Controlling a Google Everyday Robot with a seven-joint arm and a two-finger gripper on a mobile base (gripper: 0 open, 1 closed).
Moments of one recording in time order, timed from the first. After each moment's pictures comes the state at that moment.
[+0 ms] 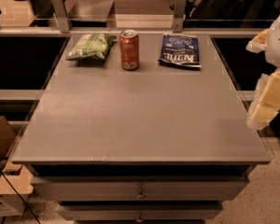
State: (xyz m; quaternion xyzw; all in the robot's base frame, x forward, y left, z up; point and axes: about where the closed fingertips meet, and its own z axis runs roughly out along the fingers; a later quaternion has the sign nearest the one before) arm 0.438 -0.217 0.976 -0.60 0.78 -0.03 0.16
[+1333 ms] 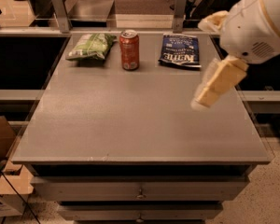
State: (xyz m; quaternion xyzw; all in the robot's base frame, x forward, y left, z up) arm 0.468 -0.120 0.998 -0.64 0.70 0.03 0.32
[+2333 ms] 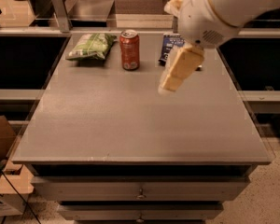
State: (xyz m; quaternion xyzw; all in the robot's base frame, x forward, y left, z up) arm 0.500 -0.057 1.015 -0.67 0.66 -0.01 0.35
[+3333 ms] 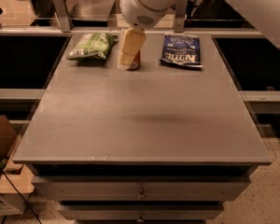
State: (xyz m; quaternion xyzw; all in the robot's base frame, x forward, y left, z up) arm 0.604 0.035 1.007 -0.71 0.60 -0.06 0.36
